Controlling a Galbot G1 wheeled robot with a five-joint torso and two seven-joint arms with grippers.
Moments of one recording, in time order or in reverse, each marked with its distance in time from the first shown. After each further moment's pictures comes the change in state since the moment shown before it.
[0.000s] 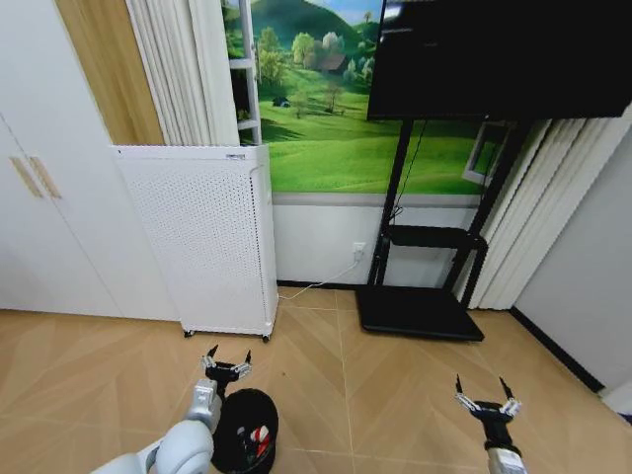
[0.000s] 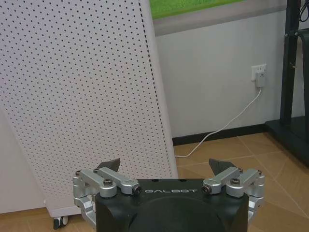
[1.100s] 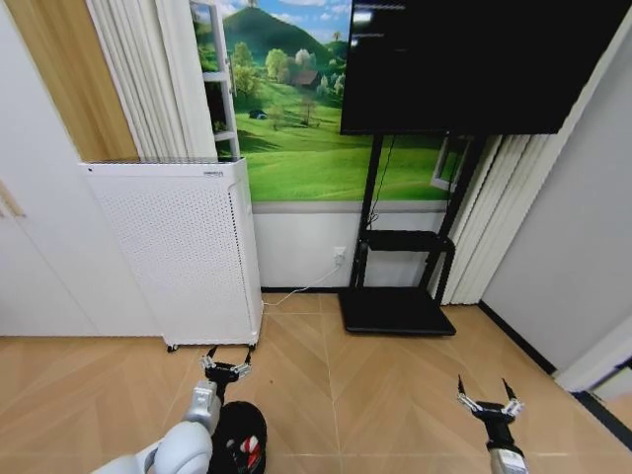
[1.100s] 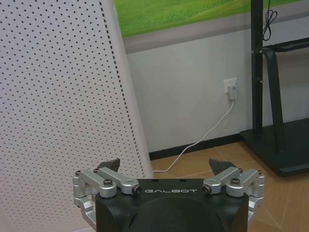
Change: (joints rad) left arm 0.005 -0.001 0.010 0.012 0.025 -0.018 0.010; right arm 0.008 0.000 -0.006 -0.017 0.002 0.002 0.001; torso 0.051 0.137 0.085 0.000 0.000
